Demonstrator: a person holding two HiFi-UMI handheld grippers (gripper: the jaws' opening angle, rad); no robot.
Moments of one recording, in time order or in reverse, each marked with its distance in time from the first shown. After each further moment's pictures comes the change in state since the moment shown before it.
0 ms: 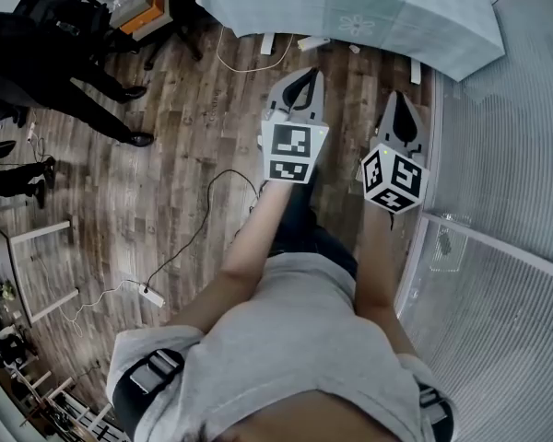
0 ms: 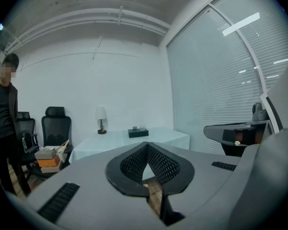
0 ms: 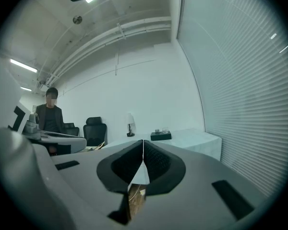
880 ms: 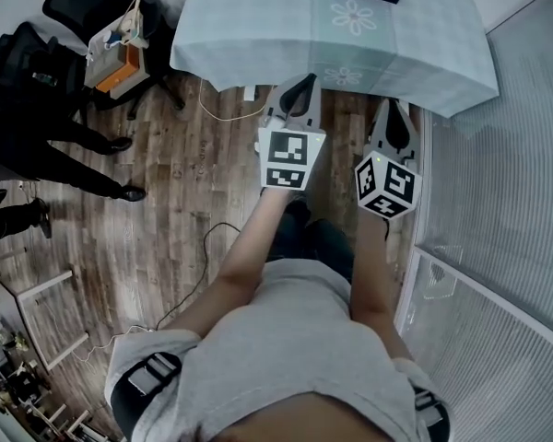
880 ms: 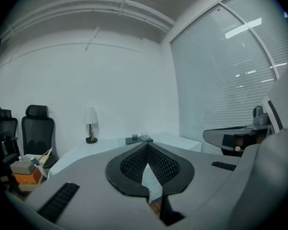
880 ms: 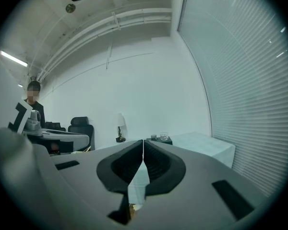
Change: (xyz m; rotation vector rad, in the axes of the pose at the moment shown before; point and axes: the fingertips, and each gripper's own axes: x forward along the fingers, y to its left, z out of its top) left arm 0.213 0.090 0.056 0.005 -0.037 -0.078; right arm 0.221 -0.023 0.035 -0.009 -0.005 -0.068
